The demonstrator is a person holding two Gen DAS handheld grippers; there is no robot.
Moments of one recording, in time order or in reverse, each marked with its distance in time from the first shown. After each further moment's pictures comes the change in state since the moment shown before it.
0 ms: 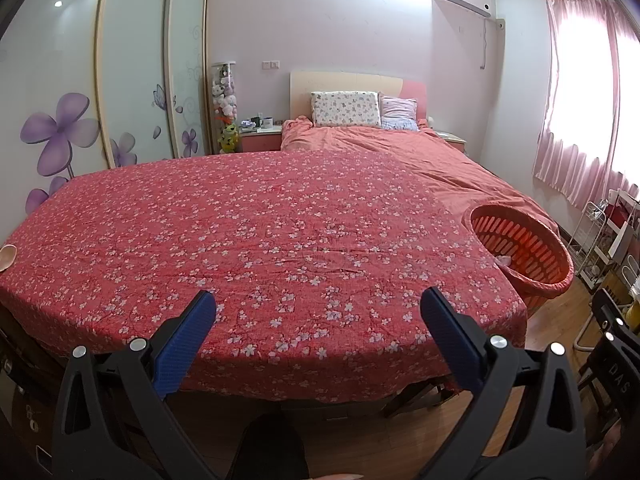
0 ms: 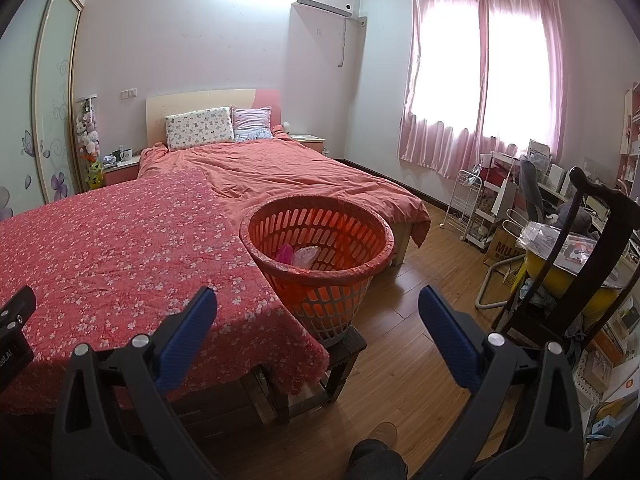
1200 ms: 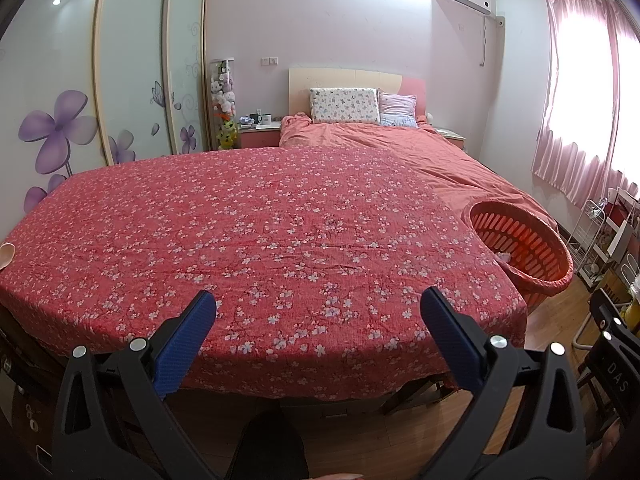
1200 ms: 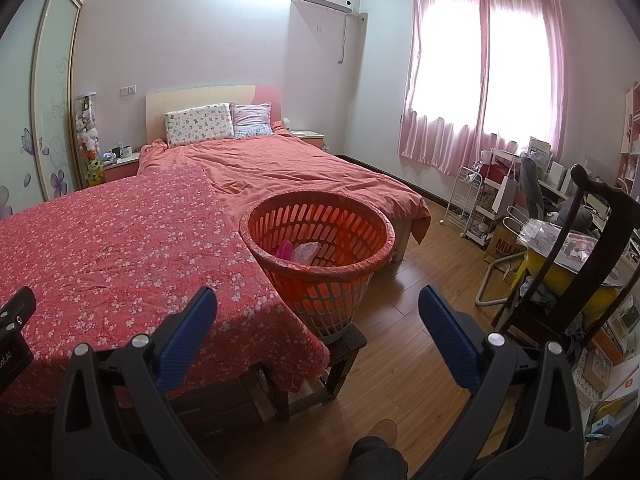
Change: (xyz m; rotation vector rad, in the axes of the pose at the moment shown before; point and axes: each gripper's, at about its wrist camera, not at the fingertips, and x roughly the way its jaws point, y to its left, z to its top) left arm 0.002 0.001 0.000 0.001 0.006 -0.005; right arm 0.003 0.000 0.001 -0.002 0.008 0.002
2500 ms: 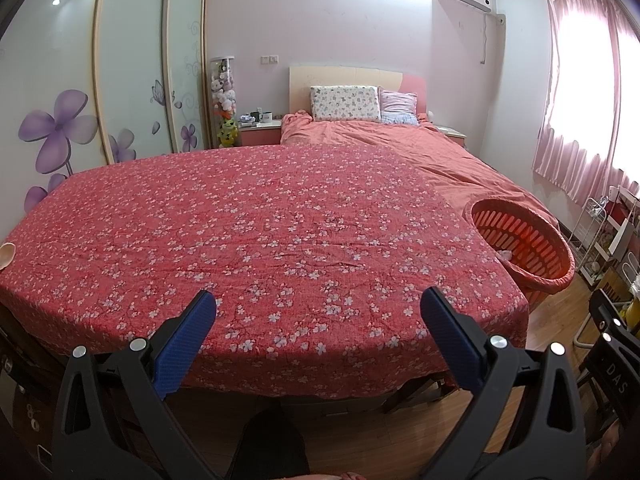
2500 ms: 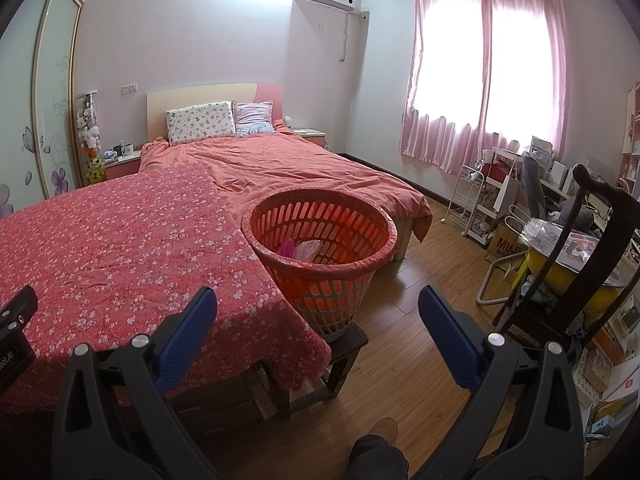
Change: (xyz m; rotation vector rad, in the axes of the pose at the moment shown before) left arm 0.002 0.002 -0.006 0.001 0.007 0.001; right arm 0.001 0.002 -0.003 -0.001 0.005 0.002
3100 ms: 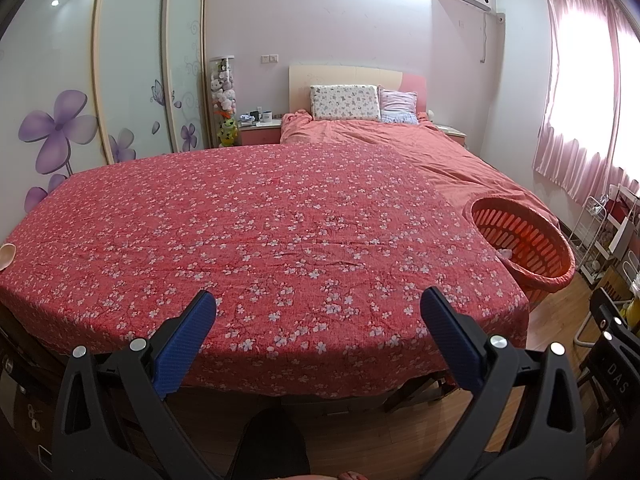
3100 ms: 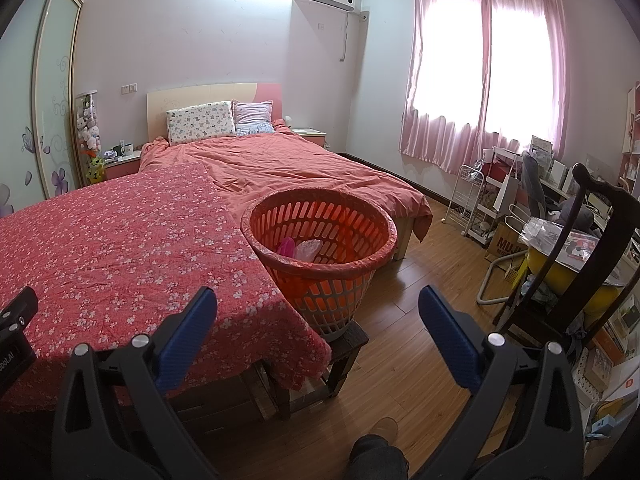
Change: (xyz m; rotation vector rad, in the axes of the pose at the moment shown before) left arm 0.001 0.002 0.001 0.002 0.004 -0.001; right arm 0.000 -0.001 0.001 0.000 0.002 0.000
